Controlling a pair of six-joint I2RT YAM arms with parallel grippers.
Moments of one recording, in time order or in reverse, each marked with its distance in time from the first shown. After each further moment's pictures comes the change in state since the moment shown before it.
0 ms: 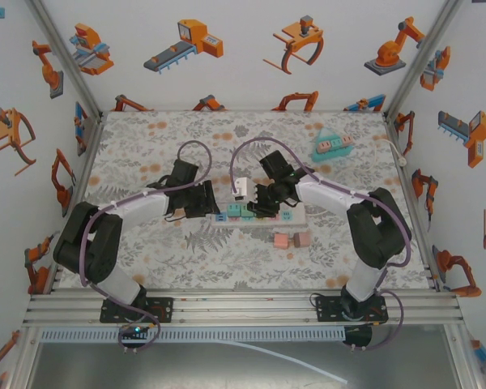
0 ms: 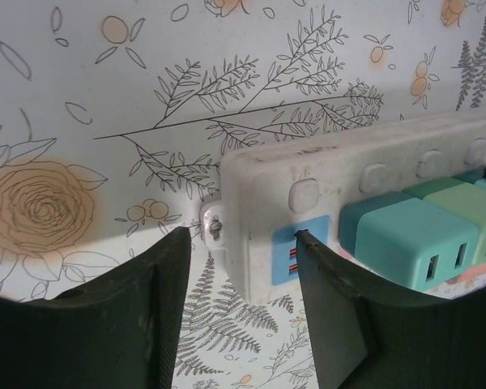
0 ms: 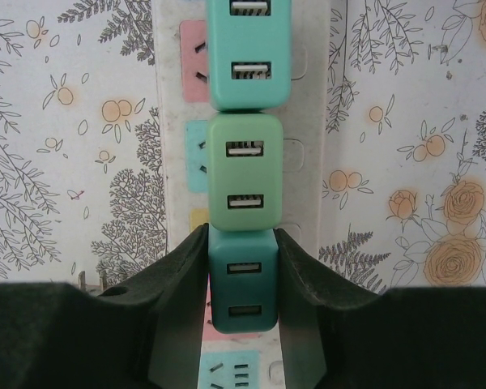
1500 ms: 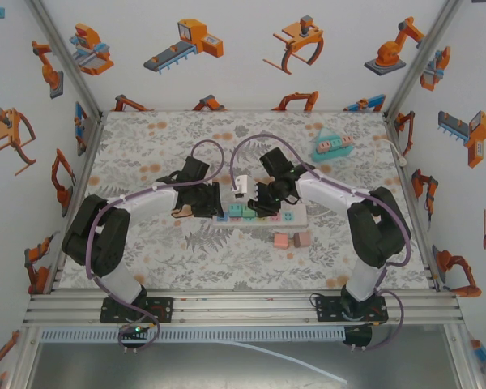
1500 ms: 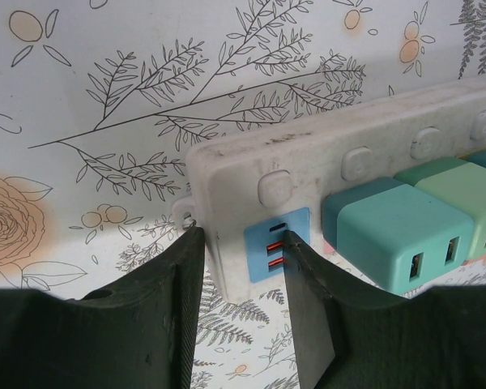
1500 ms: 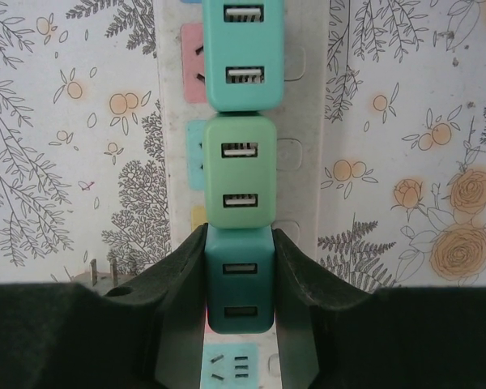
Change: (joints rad) left arm -0.061 0.076 0.097 -0.100 -0.016 0.061; right arm -0.006 0.007 0.052 -0.079 -0.005 0.015
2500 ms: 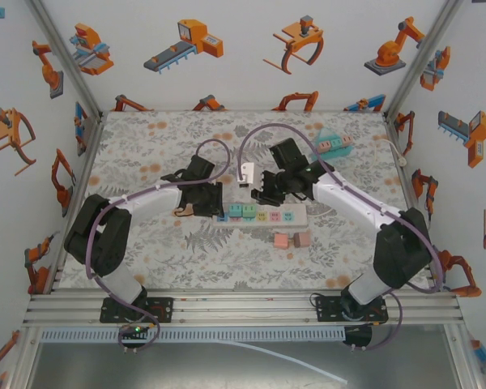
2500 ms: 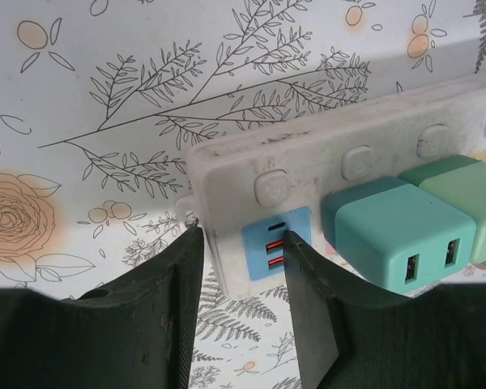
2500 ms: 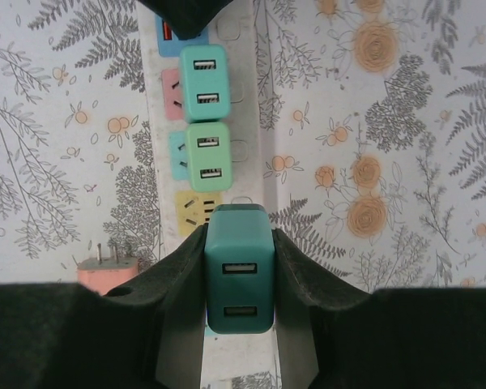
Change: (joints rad) left arm -0.034 -0.001 0.056 -0.072 -0.059 0.033; right arm -0.002 -0.210 0.006 -0.007 0.034 0.062
